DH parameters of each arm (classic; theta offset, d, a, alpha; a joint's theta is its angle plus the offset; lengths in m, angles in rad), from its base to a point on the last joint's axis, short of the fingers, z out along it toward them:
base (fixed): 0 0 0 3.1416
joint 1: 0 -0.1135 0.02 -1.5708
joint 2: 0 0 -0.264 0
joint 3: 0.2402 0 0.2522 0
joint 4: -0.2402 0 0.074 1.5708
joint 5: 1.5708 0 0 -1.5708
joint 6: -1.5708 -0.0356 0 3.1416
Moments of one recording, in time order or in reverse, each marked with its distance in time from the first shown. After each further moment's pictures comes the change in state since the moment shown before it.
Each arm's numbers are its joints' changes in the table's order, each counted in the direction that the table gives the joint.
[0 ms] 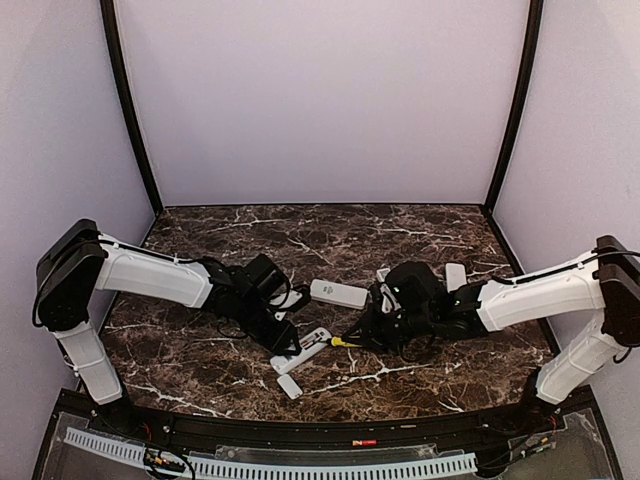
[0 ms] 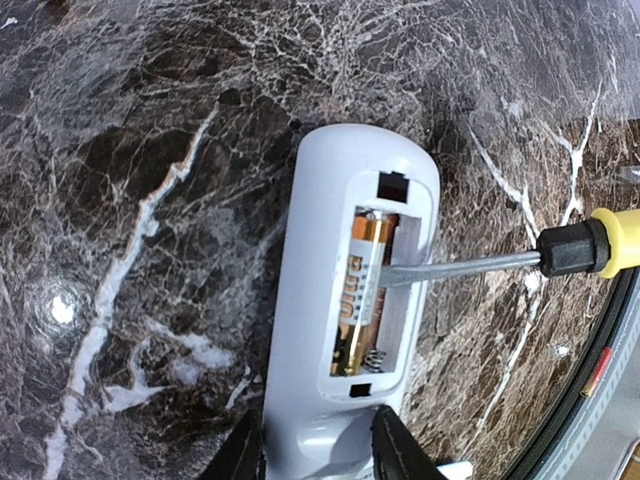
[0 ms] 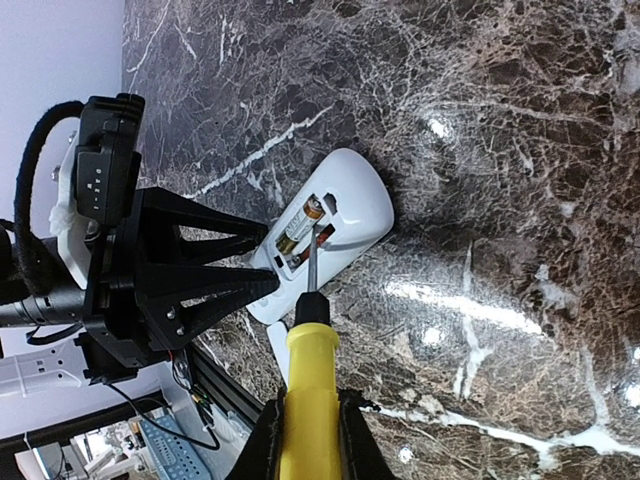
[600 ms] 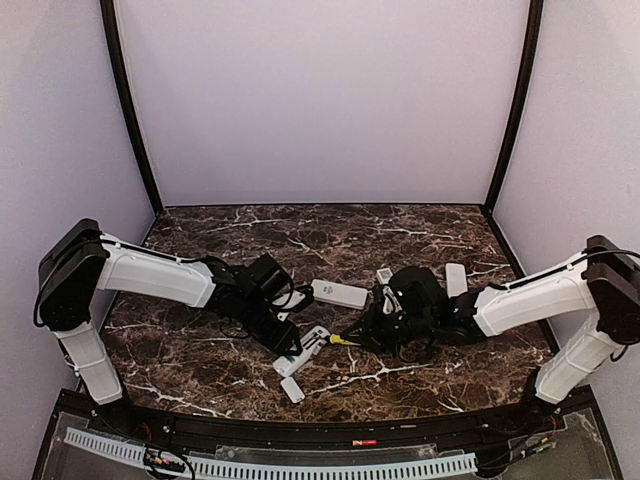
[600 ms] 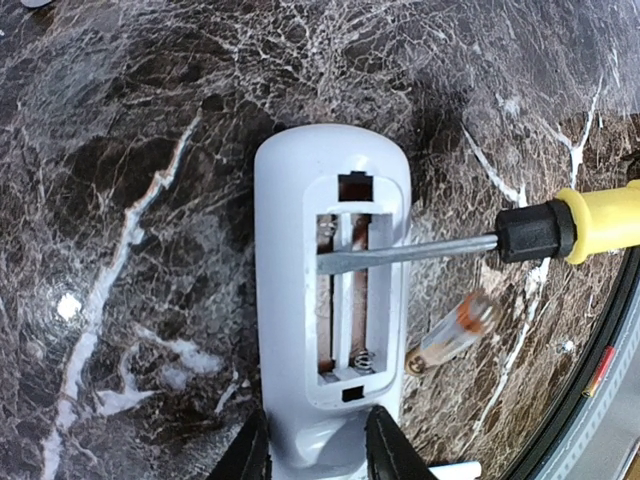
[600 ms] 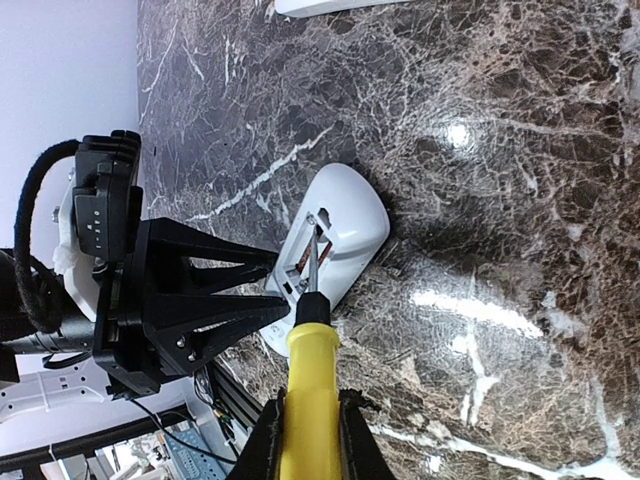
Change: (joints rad) left arm 0.016 -0.014 0.024 -0.021 -0.021 -0.008; right arm 0.018 -0.033 -0.060 0.160 -0.009 -0.071
